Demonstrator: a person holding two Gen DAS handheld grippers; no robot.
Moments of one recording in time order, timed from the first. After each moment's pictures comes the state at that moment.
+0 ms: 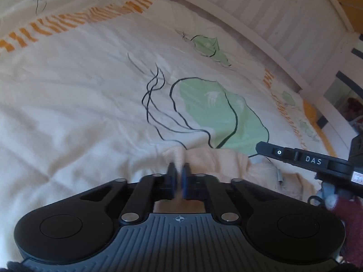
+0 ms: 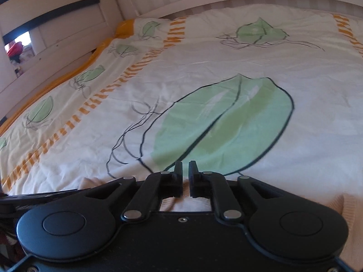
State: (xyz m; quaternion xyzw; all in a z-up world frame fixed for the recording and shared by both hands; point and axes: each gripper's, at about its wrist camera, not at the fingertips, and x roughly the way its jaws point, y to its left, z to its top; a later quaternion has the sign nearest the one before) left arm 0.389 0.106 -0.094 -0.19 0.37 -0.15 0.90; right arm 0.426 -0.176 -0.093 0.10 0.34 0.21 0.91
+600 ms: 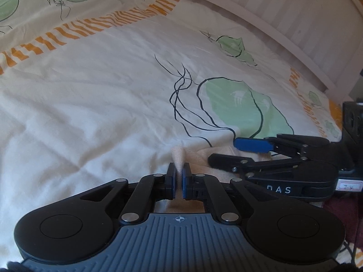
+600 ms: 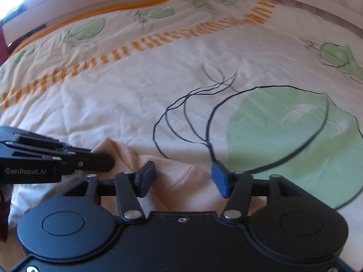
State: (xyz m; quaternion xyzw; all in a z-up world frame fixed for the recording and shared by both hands) left arm 0.375 0.103 -0.088 -0.16 0.37 -0.08 0.91; right arm 0.444 -0.082 -0.115 -0.11 0.36 0.35 0.86
